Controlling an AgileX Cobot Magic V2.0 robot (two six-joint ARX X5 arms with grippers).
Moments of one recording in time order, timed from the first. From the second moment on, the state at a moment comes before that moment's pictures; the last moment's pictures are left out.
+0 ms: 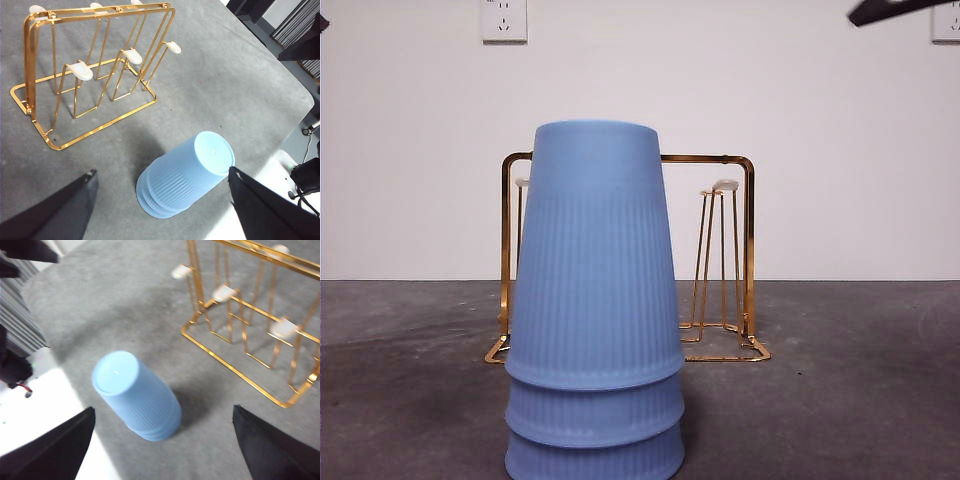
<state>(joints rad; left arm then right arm) -0.25 0.66 0.85 -0.78 0.61 -0.07 0.51 0.82 0.93 -0.73 -0.53 0.00</state>
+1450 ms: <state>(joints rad) -0.25 0.66 0.85 -0.77 0.61 -0.07 0.94 1.32 0.95 -0.45 -0.23 0.05</state>
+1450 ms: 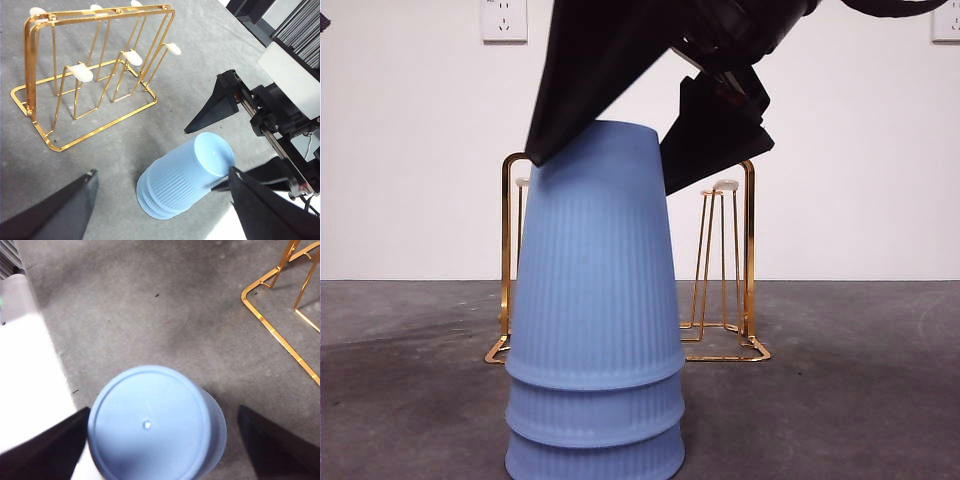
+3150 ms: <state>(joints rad) -0.25 0.66 0.85 -0.77 0.61 -0.07 0.75 1.22 1.35 -0.76 0.00 -0.02</state>
